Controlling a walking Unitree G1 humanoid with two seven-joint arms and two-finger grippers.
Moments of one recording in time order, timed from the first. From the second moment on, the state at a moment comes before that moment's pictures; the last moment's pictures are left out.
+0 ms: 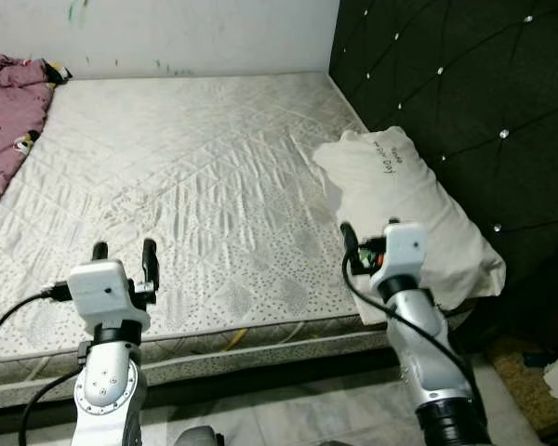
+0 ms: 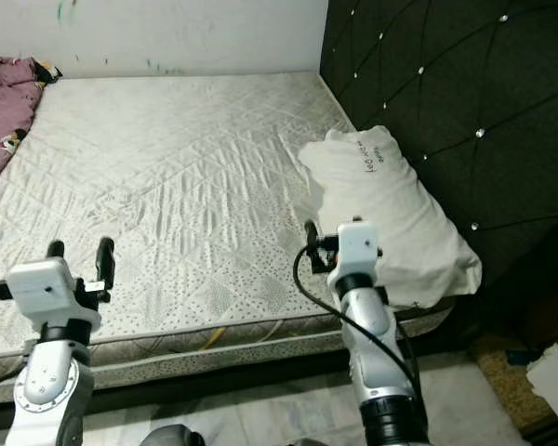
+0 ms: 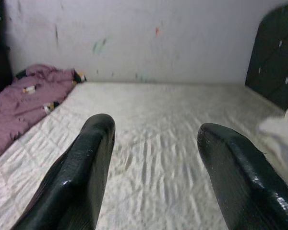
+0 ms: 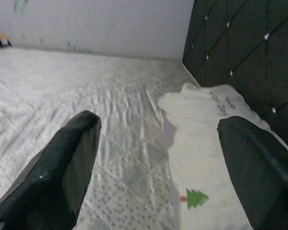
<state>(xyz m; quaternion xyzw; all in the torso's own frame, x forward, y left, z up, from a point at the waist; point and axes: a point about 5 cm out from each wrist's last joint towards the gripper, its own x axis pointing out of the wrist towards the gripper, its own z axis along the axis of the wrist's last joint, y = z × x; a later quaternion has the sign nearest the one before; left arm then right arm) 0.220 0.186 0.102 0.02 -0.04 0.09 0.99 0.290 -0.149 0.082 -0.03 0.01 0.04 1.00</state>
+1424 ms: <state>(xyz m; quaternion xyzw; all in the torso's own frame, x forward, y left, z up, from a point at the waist) 0.208 0.207 0.096 0.02 -0.03 0.14 0.99 0.287 -0.153 0.101 0.00 -0.01 0.03 1.00</state>
